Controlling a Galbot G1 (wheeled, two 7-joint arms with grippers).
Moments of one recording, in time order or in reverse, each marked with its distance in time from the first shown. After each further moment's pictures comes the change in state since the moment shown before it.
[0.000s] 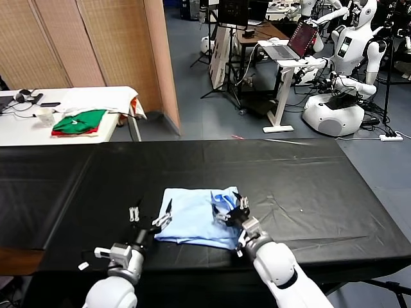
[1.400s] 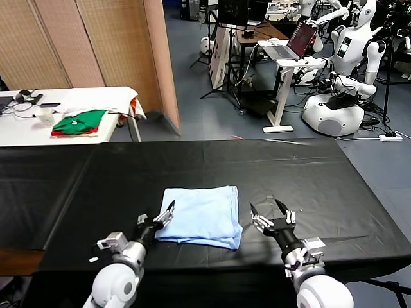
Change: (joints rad) left arm -0.107 -0.066 -0.058 0.211 -0.522 0.021 0.090; right arm -0.405 0.041 0.324 0.420 0.233 -0.024 0.067
